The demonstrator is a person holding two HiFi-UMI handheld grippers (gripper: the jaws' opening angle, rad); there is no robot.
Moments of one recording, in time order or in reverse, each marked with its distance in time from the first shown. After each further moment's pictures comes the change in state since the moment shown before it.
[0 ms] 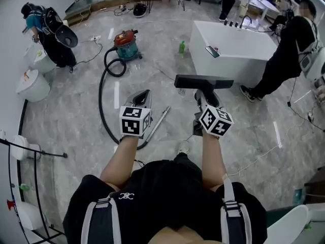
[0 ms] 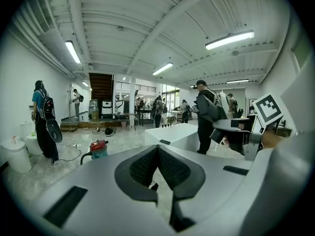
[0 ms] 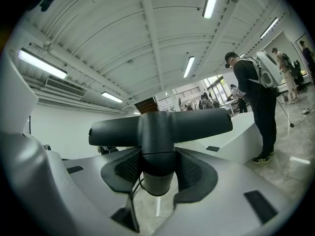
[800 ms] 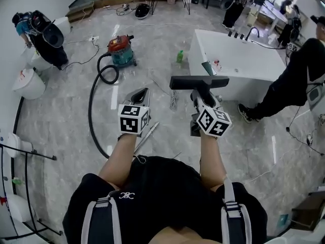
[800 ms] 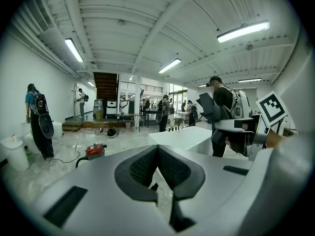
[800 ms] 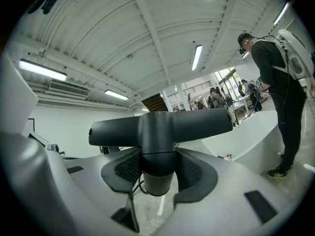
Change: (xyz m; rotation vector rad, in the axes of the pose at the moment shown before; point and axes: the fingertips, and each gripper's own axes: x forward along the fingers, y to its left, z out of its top) left arm 0.251 -0.016 0.084 -0.035 -0.002 0.082; right arm 0.204 -0.148 0.093 -0.033 0.059 0.138
